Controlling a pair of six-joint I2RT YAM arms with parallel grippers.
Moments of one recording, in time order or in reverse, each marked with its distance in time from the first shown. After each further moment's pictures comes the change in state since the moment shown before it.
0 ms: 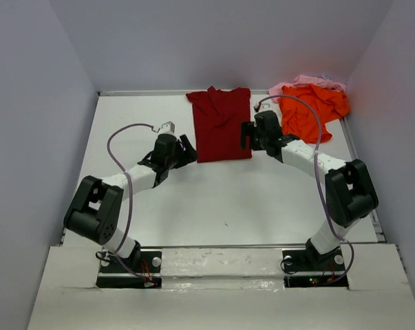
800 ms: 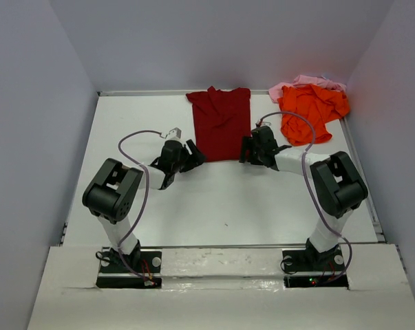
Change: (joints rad) left arm -0.018 0.252 -0.074 0.328 0.092 -0.097; right arm 0.000 0.113 -0.183 0.090 0.006 0.174
